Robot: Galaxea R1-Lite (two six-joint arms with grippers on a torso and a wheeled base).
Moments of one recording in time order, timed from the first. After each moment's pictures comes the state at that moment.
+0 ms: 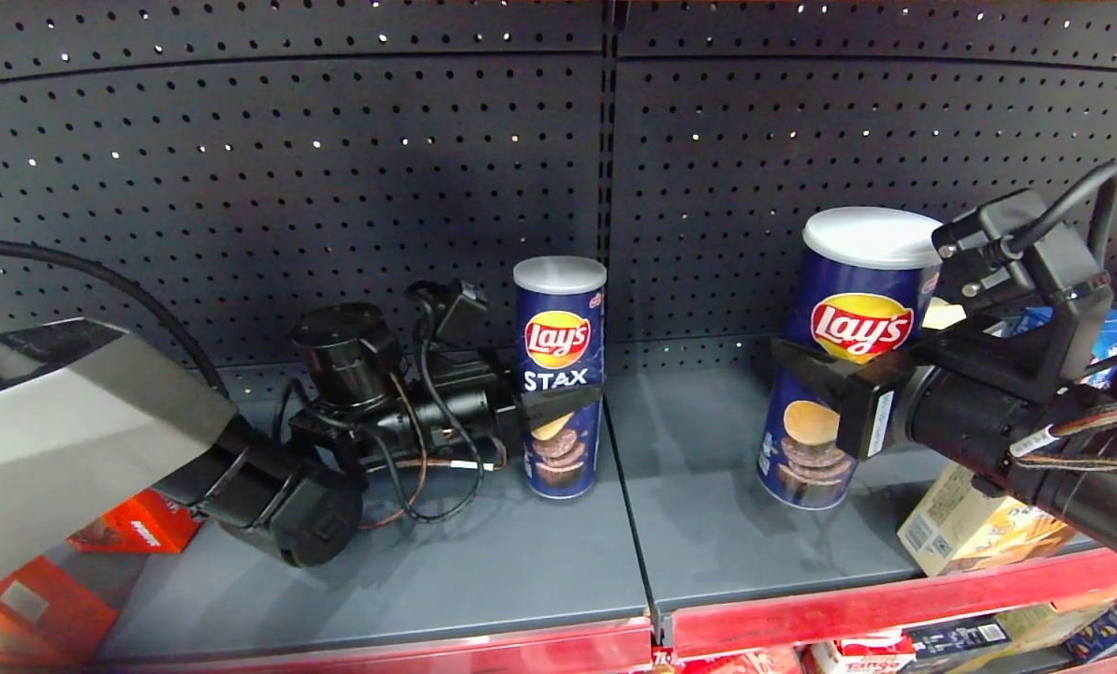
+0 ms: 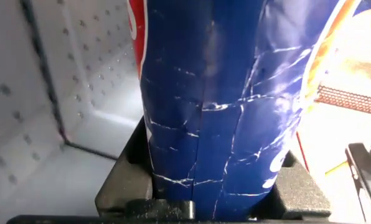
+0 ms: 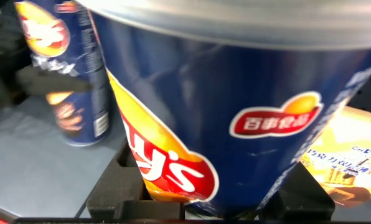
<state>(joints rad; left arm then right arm) -0.39 2.09 -0.91 -1.30 -0.84 -0.18 0.71 1.40 -0.73 -0.67 -0.29 -0.16</state>
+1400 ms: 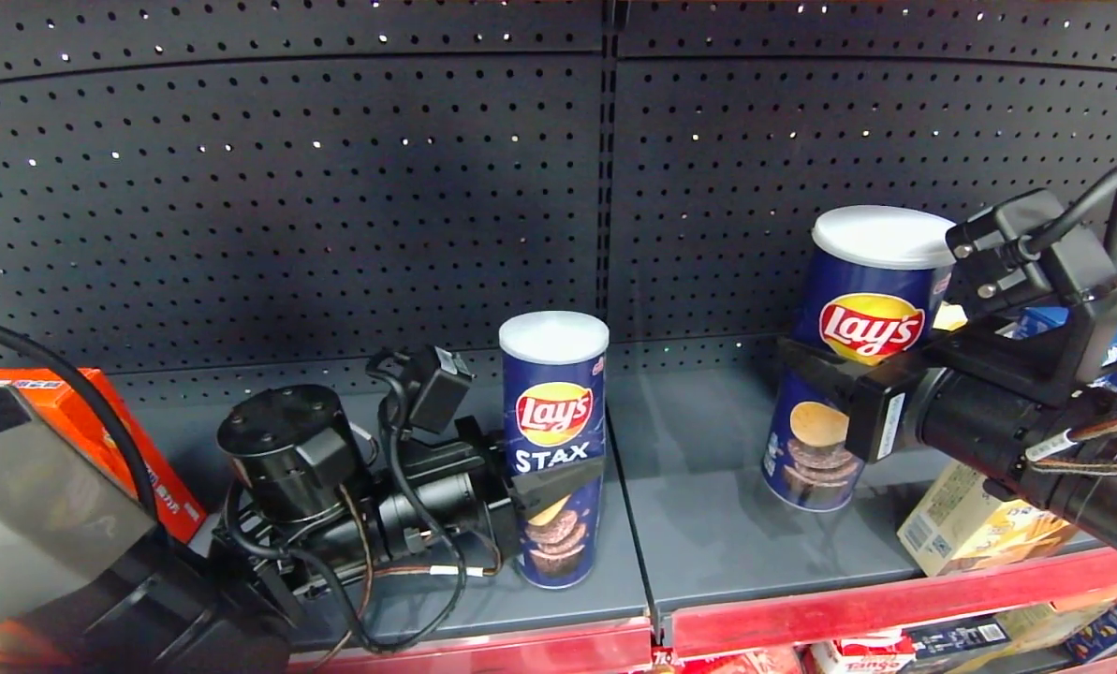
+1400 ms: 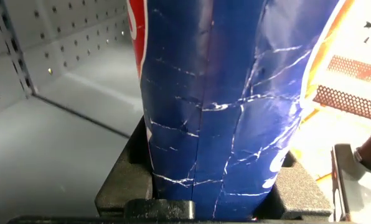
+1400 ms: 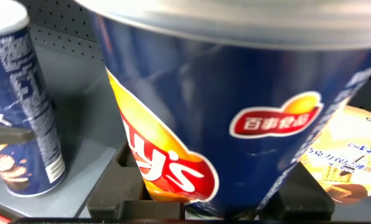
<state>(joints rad) -0.52 1.94 -0.52 -1.49 -0.61 -0.17 0.71 1.39 -0.72 -0.67 -0.29 -0.16</state>
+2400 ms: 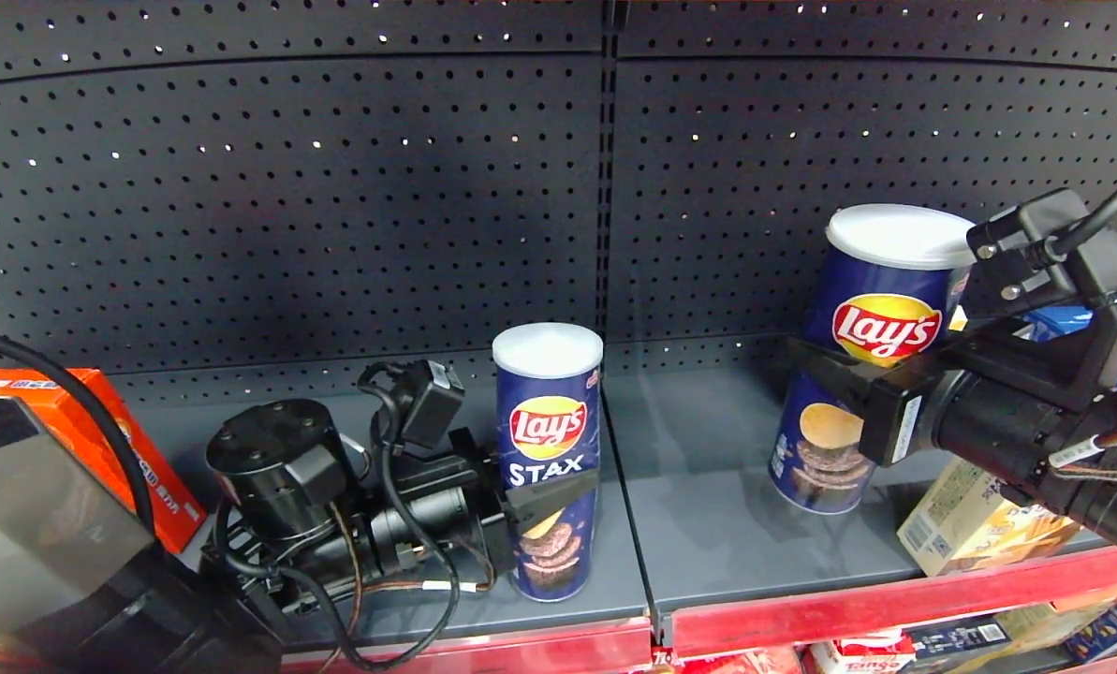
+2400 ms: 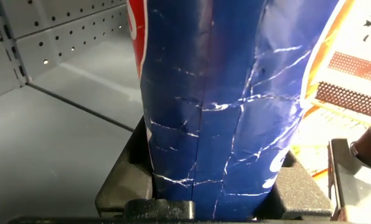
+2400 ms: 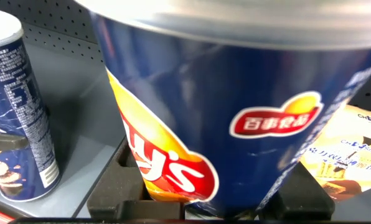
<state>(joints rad) -0.52 1.94 -0.47 -1.53 -0.61 -0.17 0.71 1.36 -0.70 -0.67 -0.29 -0.16</state>
